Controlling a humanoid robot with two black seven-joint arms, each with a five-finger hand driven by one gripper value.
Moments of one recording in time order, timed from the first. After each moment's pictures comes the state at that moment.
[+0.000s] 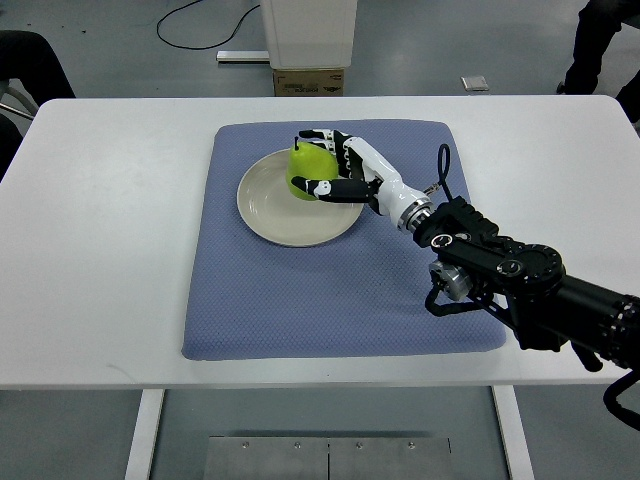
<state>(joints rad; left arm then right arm) -0.04 0.00 -0.11 -0.26 -0.02 0.06 -0.25 0.99 0.00 0.07 0.70 -0.34 -0.09 0.50</state>
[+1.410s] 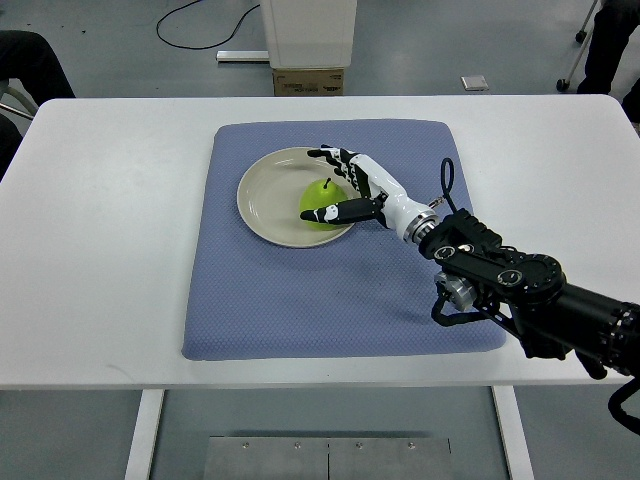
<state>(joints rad) -0.04 0.00 -0.11 -0.26 -0.02 0.06 -0.25 0.98 0.00 0.04 0.67 -0.33 -0.10 0.49</state>
